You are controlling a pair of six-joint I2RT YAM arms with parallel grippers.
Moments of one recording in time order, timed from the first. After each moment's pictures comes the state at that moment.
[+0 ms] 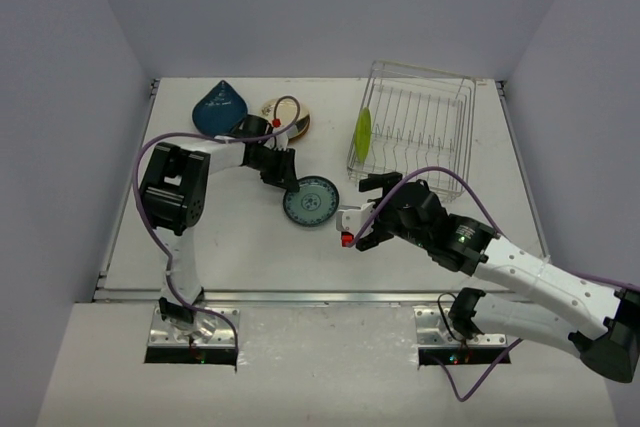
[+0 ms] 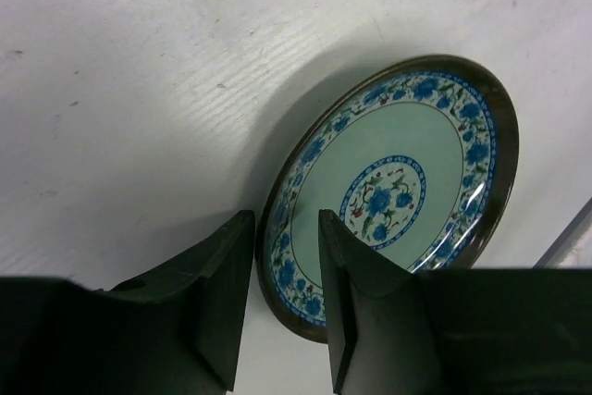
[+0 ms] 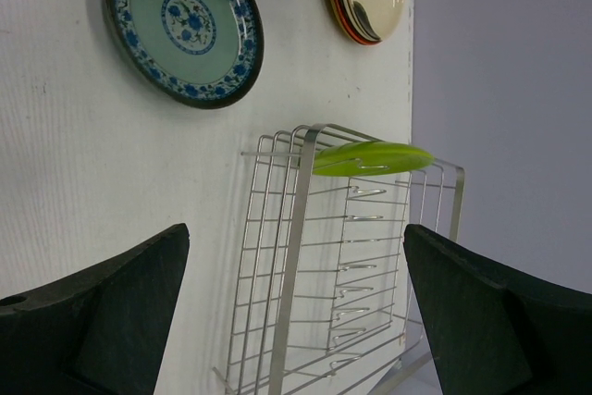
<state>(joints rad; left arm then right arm) -0.24 2.01 1.25 -0.37 0.59 -0.06 0.91 0.92 0.72 -0.31 0.14 -1.00</state>
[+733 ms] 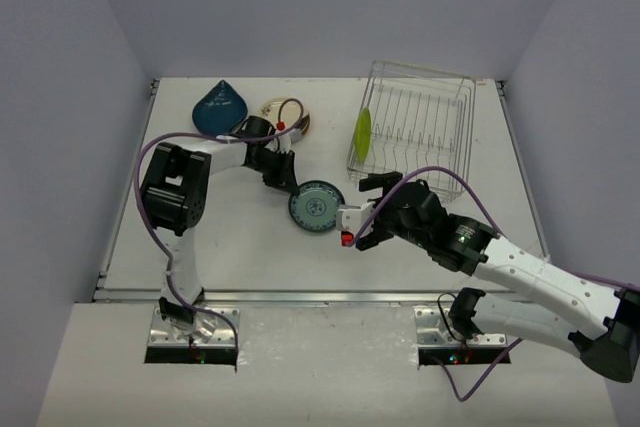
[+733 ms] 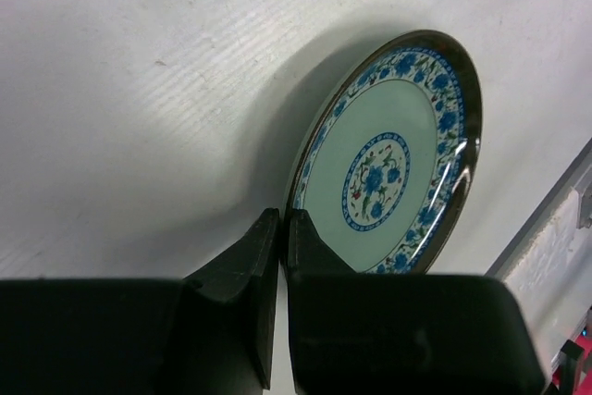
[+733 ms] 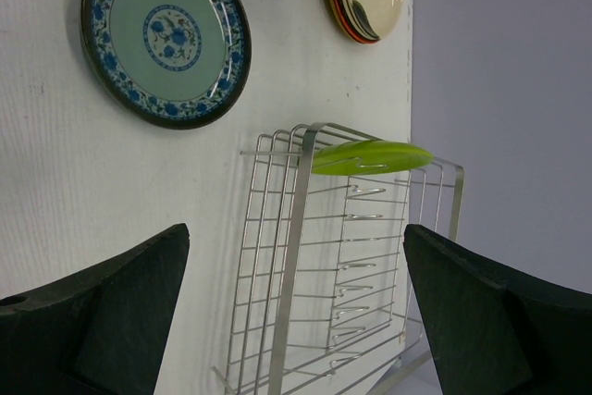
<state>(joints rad) -0.25 2.02 1.26 -0.41 0.65 -0.03 0.91 0.92 0.72 -0.31 0.14 -1.00</state>
